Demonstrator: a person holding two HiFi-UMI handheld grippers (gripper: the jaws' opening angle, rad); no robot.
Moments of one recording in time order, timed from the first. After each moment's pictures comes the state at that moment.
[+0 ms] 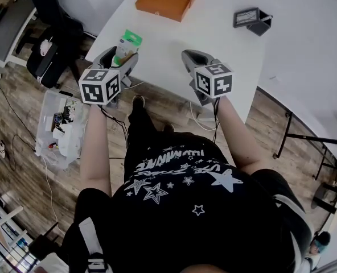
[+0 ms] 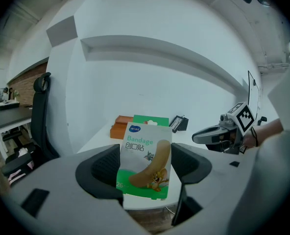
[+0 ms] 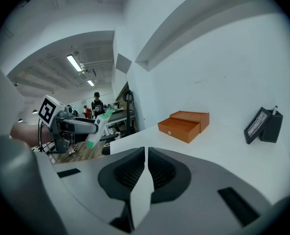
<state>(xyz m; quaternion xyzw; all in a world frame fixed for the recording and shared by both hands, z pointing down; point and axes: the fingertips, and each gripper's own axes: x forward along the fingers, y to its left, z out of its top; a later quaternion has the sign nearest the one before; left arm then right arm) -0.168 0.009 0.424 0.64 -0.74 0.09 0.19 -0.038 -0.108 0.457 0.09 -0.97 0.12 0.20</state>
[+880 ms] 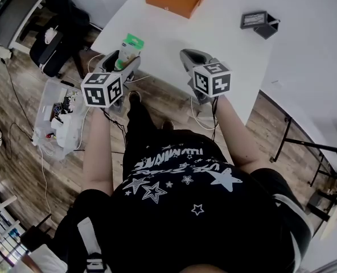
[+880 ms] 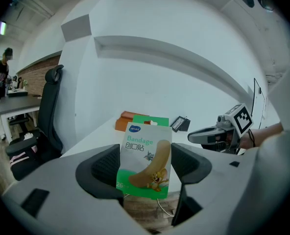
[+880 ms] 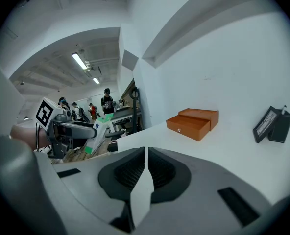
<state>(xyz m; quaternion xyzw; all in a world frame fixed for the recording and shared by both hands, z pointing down) -0.163 0.053 0.444 0.61 -0.76 0.06 0.22 -0.055 -0.072 0.466 0.06 -0.97 0.11 0.21</state>
